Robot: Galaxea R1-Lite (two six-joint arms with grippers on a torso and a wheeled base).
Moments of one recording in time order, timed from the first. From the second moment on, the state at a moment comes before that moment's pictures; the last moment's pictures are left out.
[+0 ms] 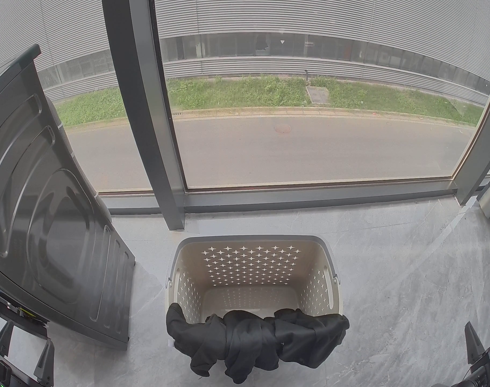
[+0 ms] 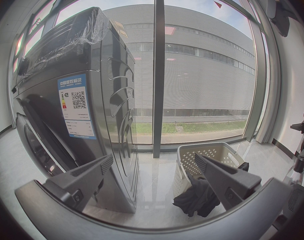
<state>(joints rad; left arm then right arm) 0.00 0.02 -0.02 0.00 0.02 -0.03 0.00 0.02 -0.02 -0.01 0.00 0.00</state>
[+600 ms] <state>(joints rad) 0.00 0.02 -0.02 0.00 0.02 -0.03 0.00 0.02 -0.02 -0.01 0.00 0.00</state>
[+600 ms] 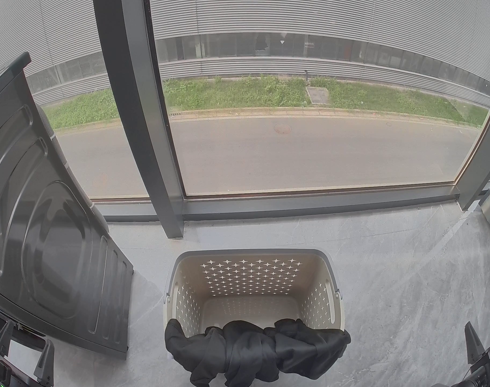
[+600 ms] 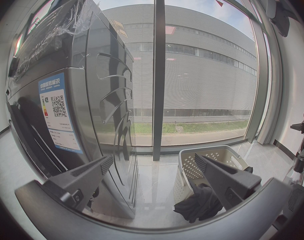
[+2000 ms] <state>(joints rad) 0.00 0.02 -0.02 0.00 0.02 -0.03 0.00 0.02 -0.02 -0.01 0.00 0.00</state>
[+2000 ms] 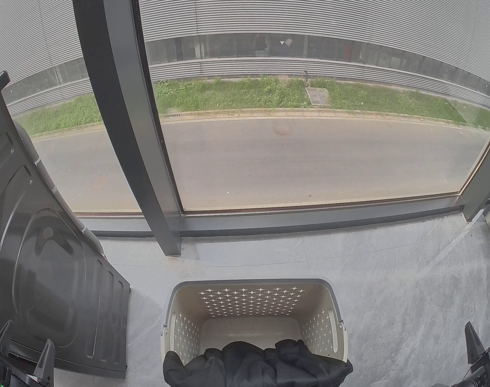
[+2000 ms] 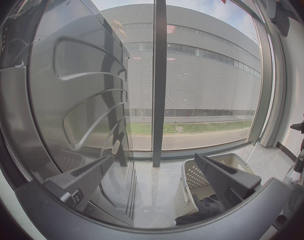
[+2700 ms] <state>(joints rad) 0.00 0.02 -0.02 0.00 0.02 -0.03 0.00 0.02 -0.02 -0.01 0.00 0.00</state>
